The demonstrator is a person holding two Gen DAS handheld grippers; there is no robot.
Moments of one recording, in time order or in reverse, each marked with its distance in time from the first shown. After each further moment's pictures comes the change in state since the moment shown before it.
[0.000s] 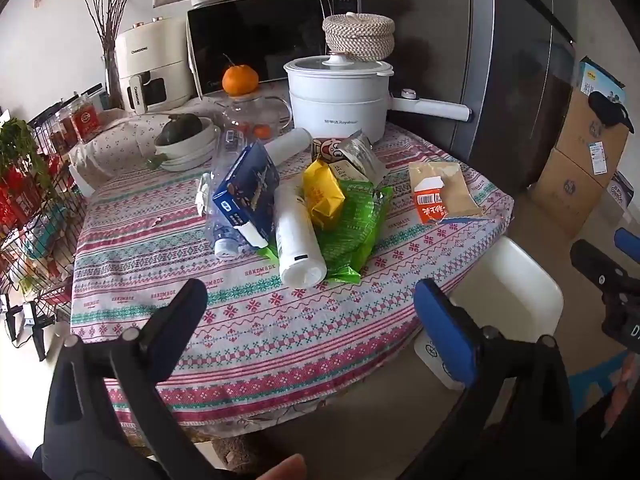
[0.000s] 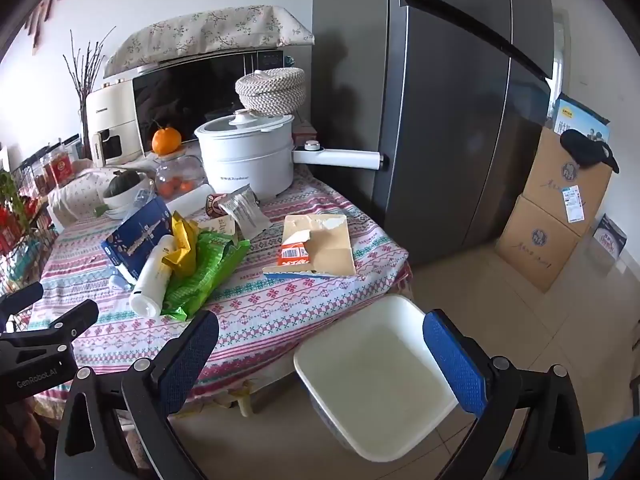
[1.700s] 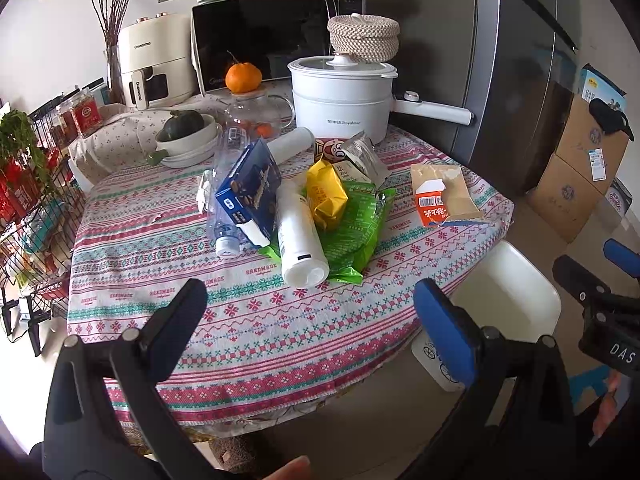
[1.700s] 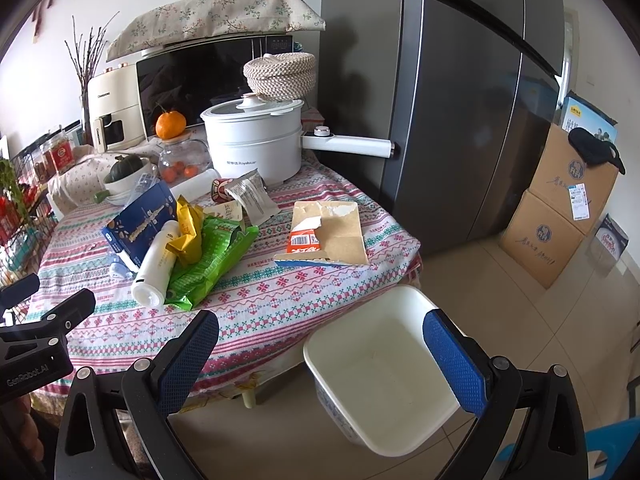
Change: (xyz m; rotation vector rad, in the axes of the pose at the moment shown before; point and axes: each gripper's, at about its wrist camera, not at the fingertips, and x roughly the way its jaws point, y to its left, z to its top) left arm 0.005 0.014 0.000 -0.040 0.024 -0.048; right arm 0.012 0.019 -0.001 -0.009 0.060 0.013
